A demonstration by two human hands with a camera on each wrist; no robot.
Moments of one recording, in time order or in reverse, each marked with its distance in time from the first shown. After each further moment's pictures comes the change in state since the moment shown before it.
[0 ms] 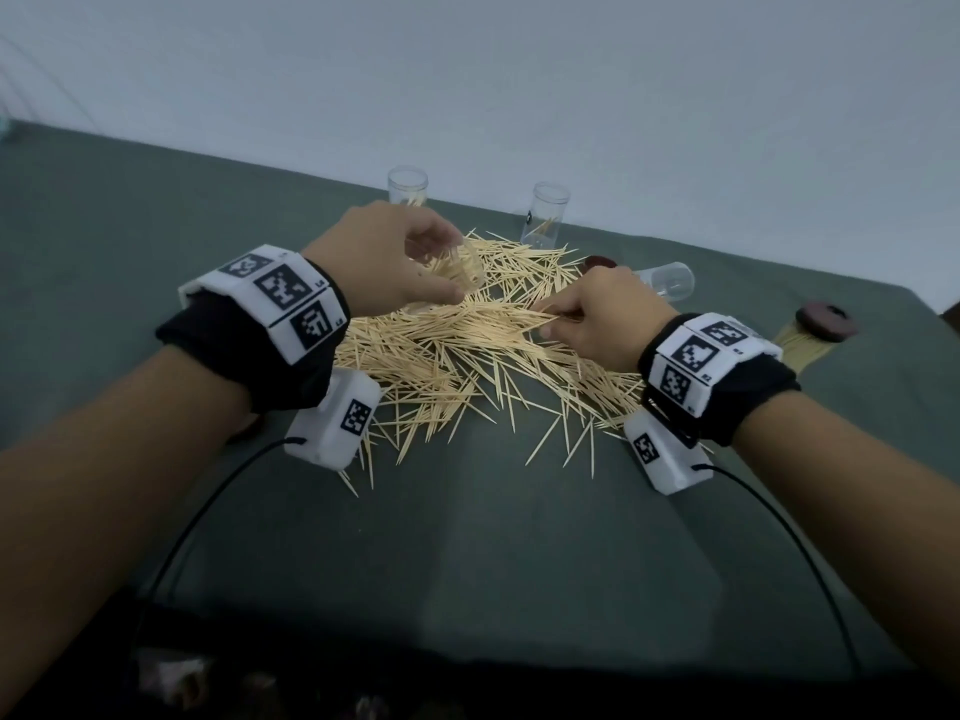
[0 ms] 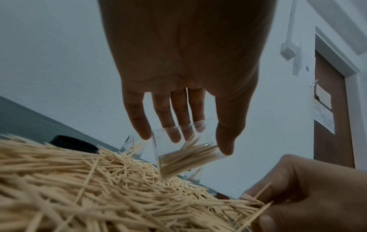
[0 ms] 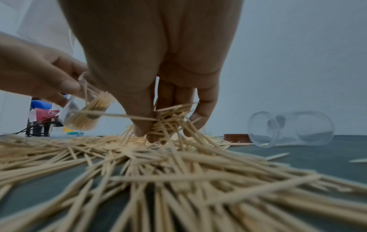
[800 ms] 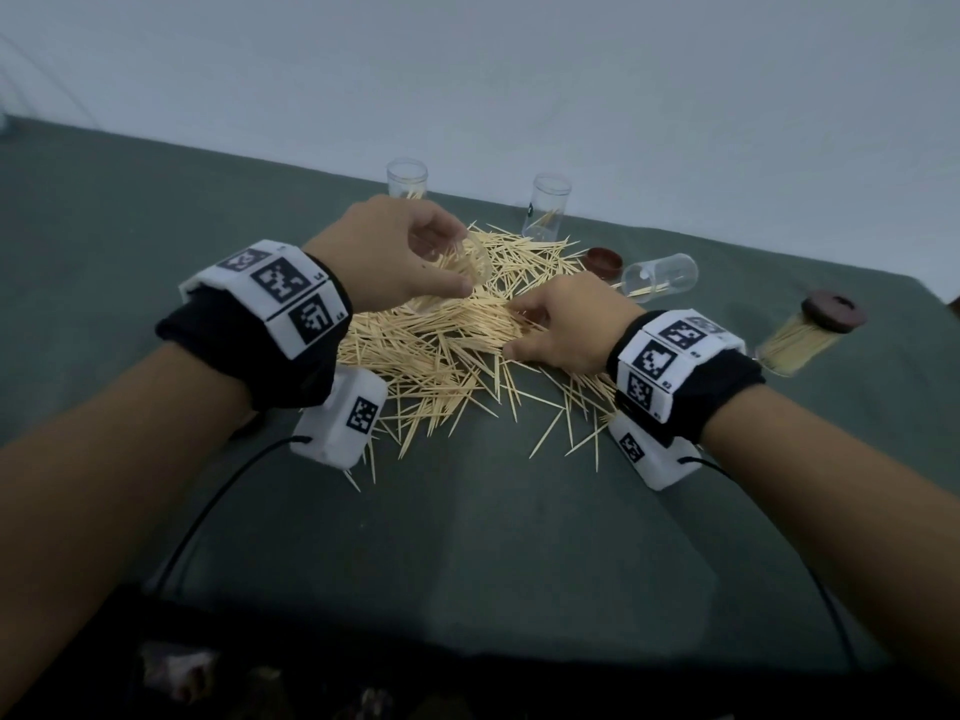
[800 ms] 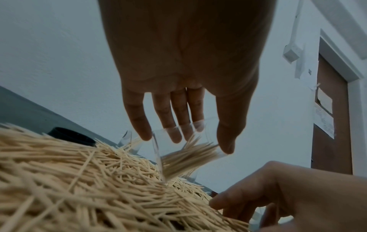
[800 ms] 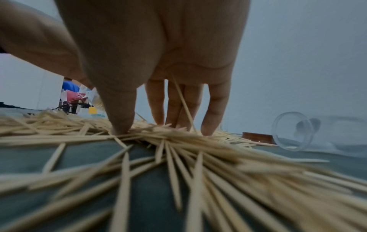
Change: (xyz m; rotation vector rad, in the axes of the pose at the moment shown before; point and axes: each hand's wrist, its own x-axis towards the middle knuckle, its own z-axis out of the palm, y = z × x) left_hand 0.002 -0.002 0.004 -0.049 0.003 0.006; right_hand 0.005 -0.023 0.012 -0.167 -0.114 -0.009
